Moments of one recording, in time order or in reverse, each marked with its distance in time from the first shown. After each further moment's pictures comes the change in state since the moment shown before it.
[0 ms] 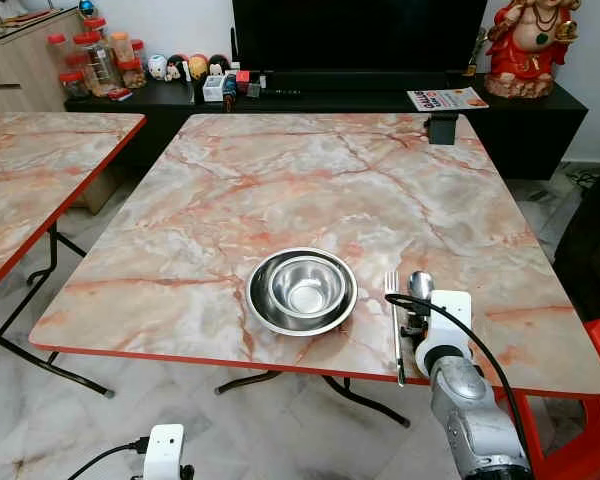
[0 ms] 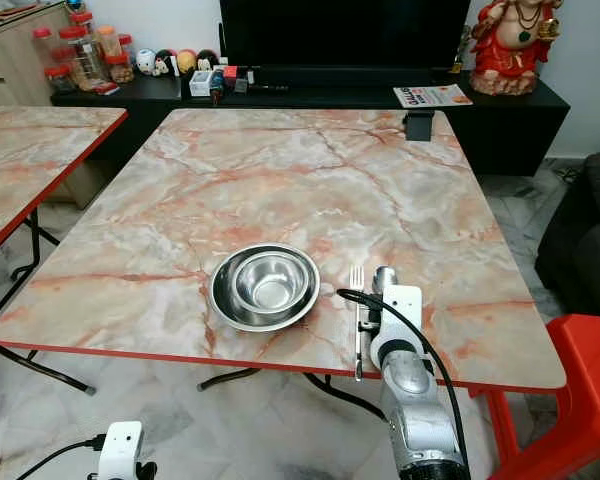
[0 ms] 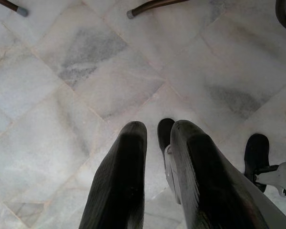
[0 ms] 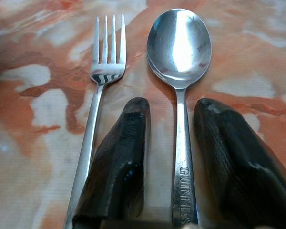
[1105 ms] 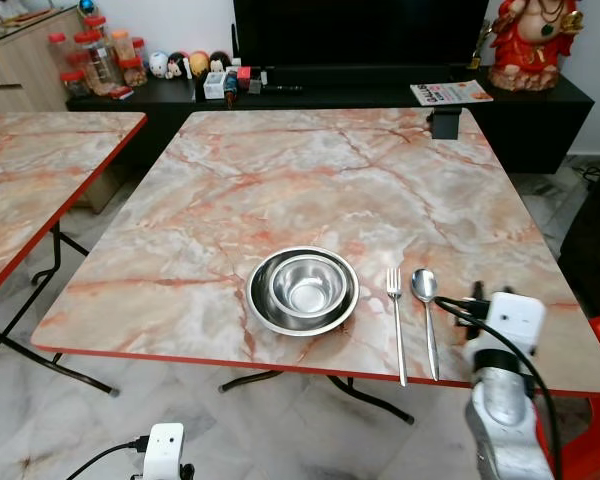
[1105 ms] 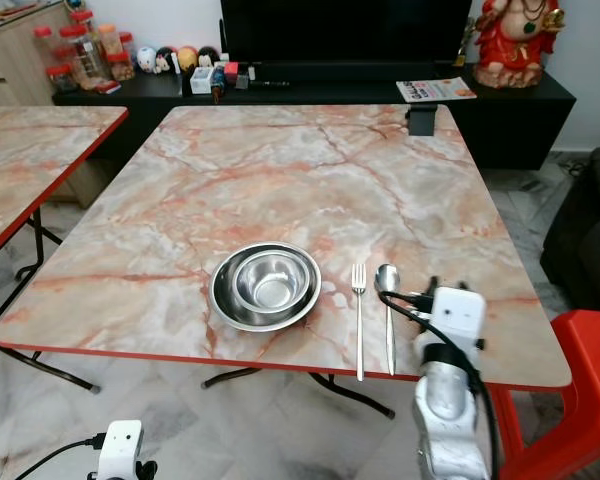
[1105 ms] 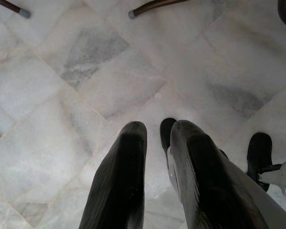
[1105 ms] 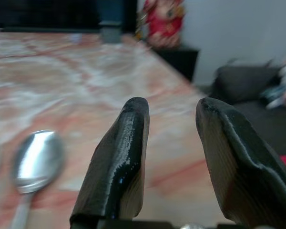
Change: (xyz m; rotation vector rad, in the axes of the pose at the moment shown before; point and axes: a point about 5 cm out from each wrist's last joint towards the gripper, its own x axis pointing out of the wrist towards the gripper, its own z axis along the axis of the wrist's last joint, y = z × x) left arm 0.000 0.000 0.001 0.000 -0.003 -0.006; right arm -0.030 -0.061 0.018 -0.084 -0.456 -0.356
